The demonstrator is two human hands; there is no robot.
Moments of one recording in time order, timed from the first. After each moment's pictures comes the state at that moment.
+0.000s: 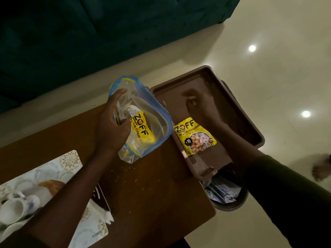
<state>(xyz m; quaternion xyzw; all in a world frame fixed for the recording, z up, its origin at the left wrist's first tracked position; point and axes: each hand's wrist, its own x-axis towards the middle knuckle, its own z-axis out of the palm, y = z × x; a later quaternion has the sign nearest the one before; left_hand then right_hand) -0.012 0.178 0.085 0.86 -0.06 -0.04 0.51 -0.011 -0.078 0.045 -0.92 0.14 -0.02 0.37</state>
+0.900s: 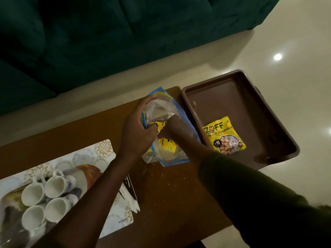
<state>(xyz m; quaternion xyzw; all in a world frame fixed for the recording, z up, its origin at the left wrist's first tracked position) -0.032 0.226 0.094 0.84 -0.06 -0.07 0.54 -0.003 0.104 0.031 -0.88 0.17 0.33 0.30</state>
